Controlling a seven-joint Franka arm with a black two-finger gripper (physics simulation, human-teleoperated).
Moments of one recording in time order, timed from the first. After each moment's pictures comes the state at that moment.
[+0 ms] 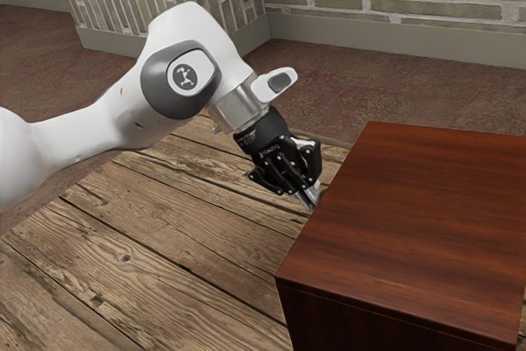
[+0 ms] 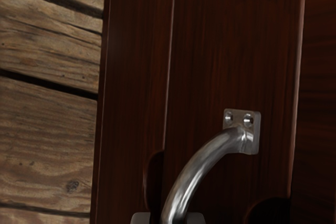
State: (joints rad) arm -0.03 0.13 0.03 -1.63 -0.54 1.82 -0.14
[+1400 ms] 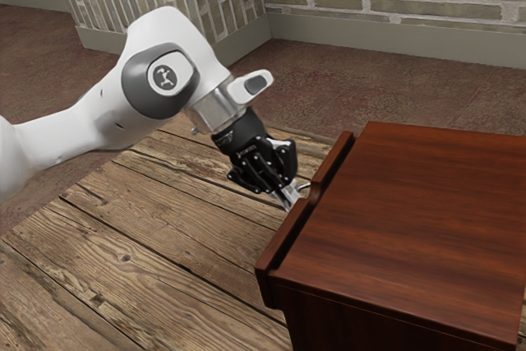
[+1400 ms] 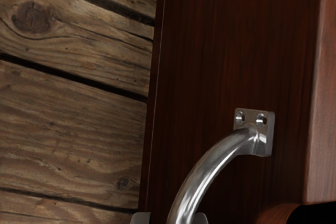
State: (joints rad) arm -0.03 0.10 0.09 -1.68 -0.53 1.81 -0.10
